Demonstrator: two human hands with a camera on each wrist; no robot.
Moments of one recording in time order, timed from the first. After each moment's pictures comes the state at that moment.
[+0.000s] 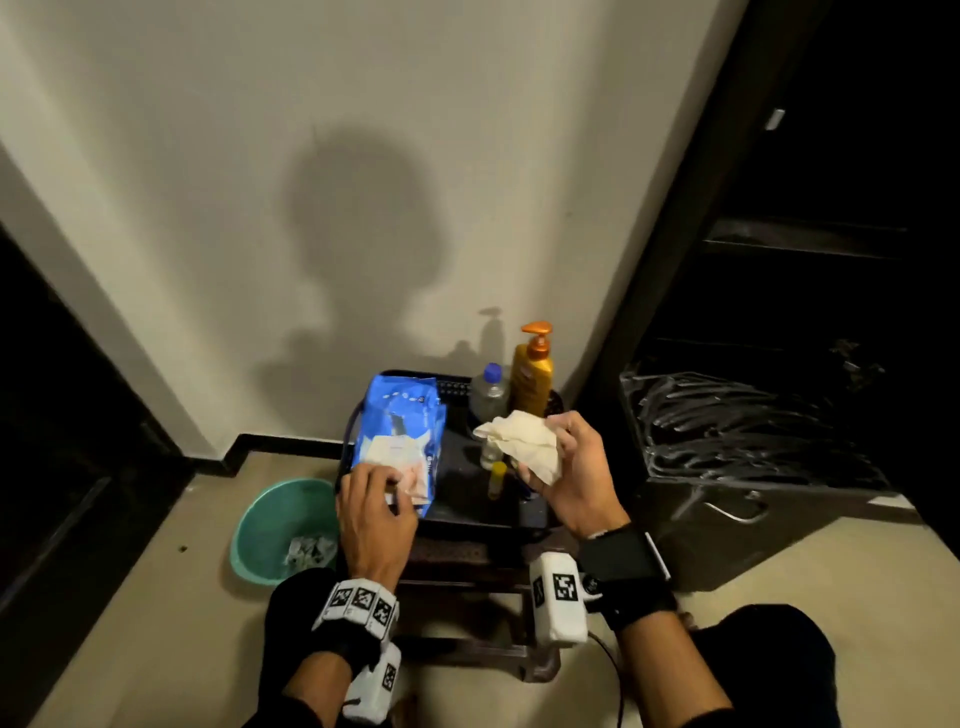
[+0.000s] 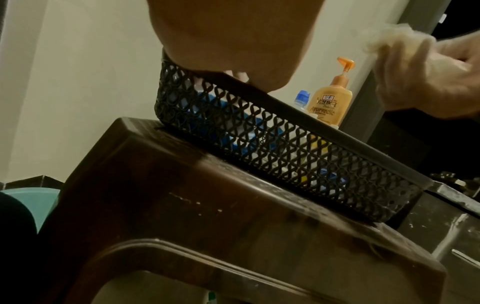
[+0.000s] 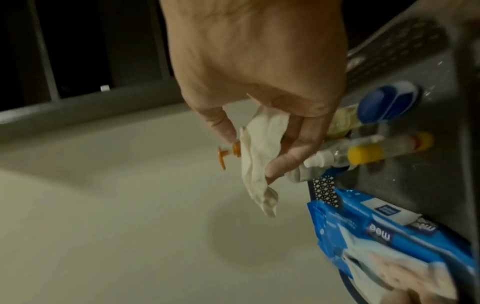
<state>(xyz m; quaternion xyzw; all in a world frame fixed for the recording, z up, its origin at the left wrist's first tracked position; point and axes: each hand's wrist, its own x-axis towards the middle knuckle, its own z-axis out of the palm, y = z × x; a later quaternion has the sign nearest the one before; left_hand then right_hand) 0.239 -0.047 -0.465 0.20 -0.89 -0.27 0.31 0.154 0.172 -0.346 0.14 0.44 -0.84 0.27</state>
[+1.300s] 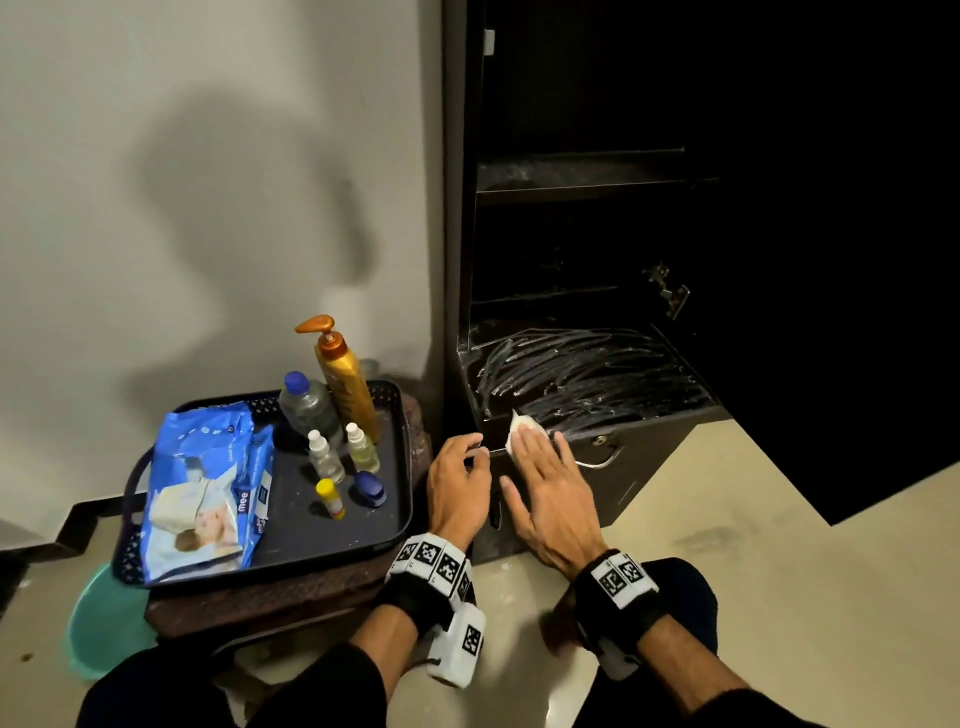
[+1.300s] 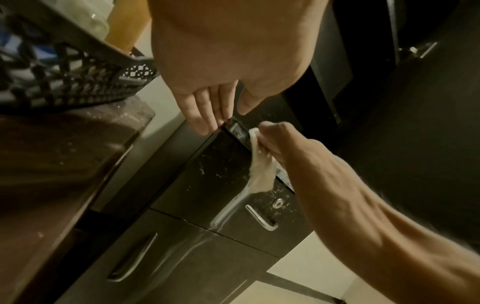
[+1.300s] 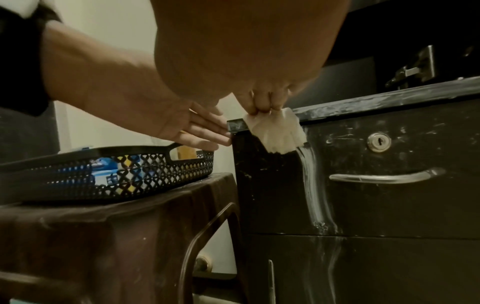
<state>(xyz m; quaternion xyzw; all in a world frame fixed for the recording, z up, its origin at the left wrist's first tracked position) 0.133 0.231 -0.446 0.07 -0.83 -0.55 0.09 0.155 0.384 -0.465 -0.18 0.96 -0.12 -0.17</state>
